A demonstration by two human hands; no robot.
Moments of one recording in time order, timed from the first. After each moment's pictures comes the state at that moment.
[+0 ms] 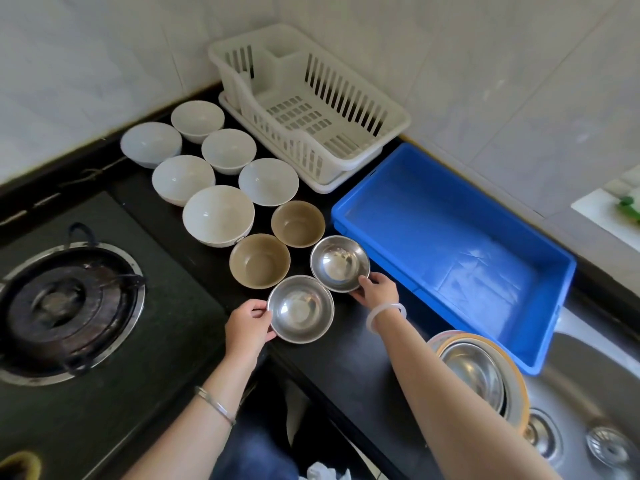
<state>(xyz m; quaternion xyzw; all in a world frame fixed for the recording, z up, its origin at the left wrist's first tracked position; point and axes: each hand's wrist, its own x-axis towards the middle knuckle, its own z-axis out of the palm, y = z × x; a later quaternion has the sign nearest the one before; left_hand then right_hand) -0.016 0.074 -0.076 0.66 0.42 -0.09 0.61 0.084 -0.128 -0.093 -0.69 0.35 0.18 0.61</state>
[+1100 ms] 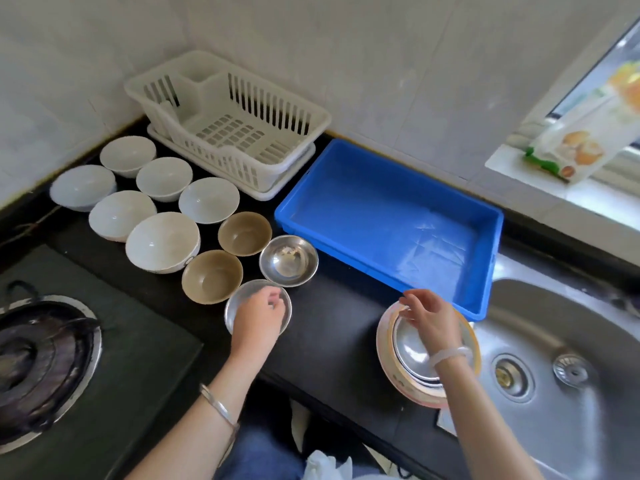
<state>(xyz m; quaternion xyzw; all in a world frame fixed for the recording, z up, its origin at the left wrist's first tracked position) 0.001 0.006 -0.021 0.88 0.17 -0.12 0.42 -0.025 -0.255 -0.016 -0.79 0.31 0.01 0.53</state>
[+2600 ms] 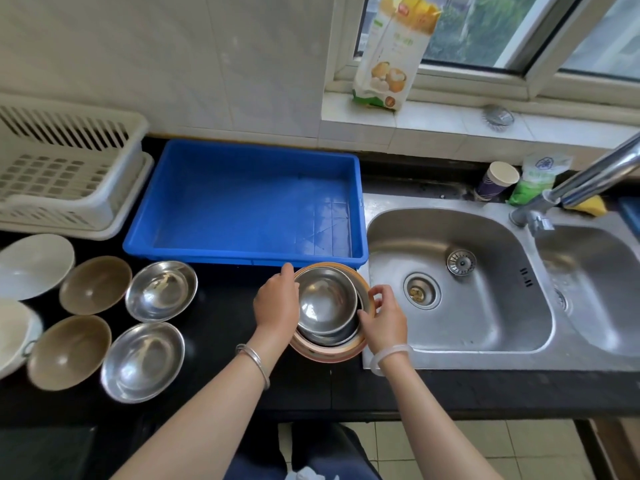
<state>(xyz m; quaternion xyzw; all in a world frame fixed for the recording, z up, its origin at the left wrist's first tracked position) -0.002 -0.178 -0.029 0.95 -0.20 -0.11 0.21 -0.119 -0.308 -0.044 -0.80 0.44 -0.06 0.40</state>
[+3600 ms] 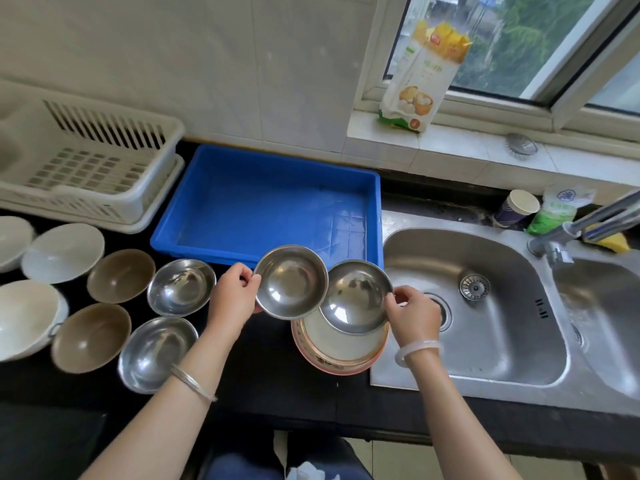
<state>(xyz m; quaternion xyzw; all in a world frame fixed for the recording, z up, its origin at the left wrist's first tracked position) 0.040 -0.106 -0.009 0.84 0.06 -0.18 0.51 -0.097 -0.330 -0.002 -0.84 0.44 -0.12 0.31</state>
